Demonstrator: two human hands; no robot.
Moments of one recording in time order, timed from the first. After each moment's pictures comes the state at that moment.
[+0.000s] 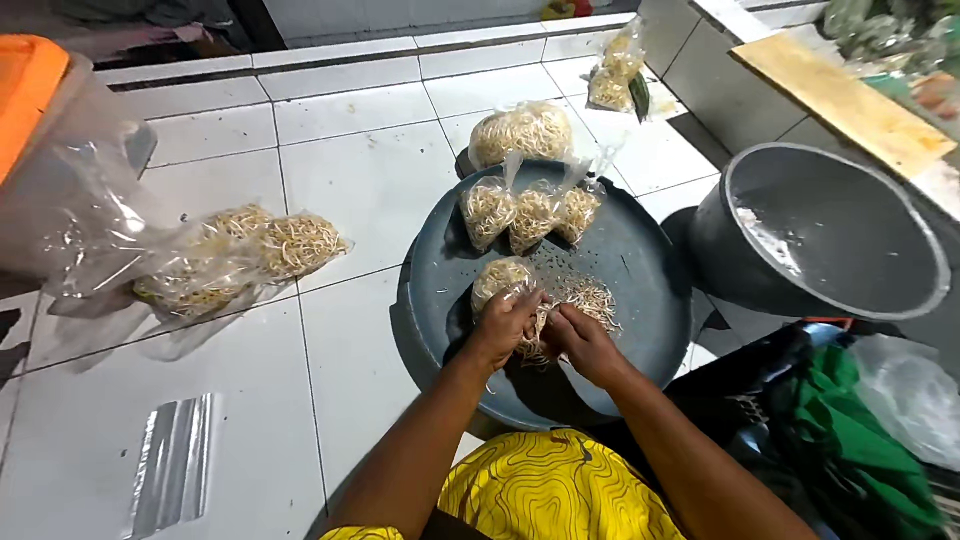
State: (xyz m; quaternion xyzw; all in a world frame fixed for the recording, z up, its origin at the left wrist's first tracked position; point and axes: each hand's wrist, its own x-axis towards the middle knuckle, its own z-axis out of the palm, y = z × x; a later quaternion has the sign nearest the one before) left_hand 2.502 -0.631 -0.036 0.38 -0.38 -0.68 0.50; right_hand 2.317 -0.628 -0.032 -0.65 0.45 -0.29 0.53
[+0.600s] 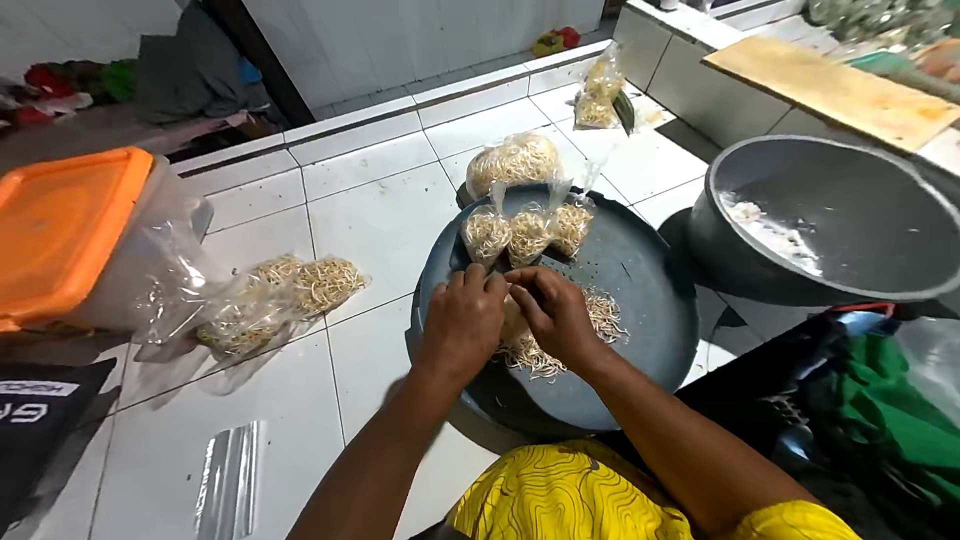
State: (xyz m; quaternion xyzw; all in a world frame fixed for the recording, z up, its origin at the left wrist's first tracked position) left_hand 2.545 -0.622 0.073 0.58 -0.80 0.05 0.13; right_hand 2.377 -0.650 0.036 -0.75 0.38 -0.46 0.28
